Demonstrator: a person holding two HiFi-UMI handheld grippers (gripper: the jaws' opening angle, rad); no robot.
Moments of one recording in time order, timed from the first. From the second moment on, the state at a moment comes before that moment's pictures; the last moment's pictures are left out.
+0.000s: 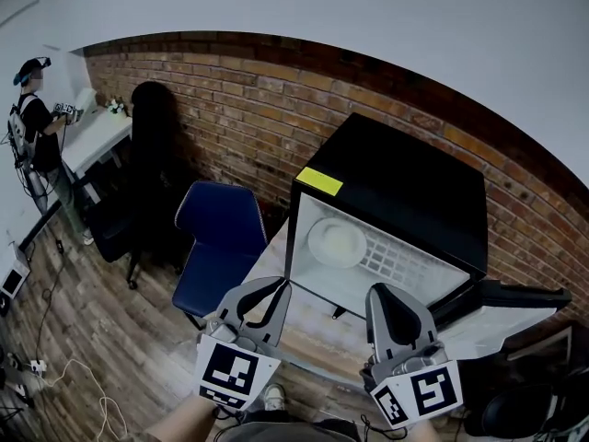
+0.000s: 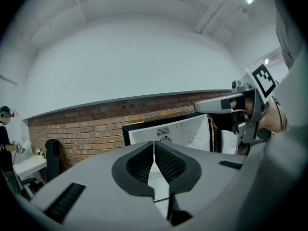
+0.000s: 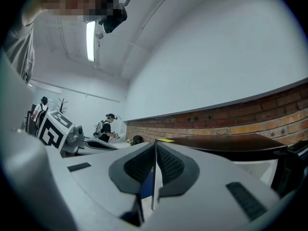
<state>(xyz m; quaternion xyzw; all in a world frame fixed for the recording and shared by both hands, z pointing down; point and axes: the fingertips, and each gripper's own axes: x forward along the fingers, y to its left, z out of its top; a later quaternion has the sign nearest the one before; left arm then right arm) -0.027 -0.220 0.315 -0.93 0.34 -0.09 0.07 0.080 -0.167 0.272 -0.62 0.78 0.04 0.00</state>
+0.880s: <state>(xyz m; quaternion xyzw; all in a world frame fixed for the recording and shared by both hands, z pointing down) 0.022 -0.259 0.344 -0.95 0.28 -0.02 -0.14 0.125 -0.199 0.287 -0.62 0.78 0.02 -0.01</state>
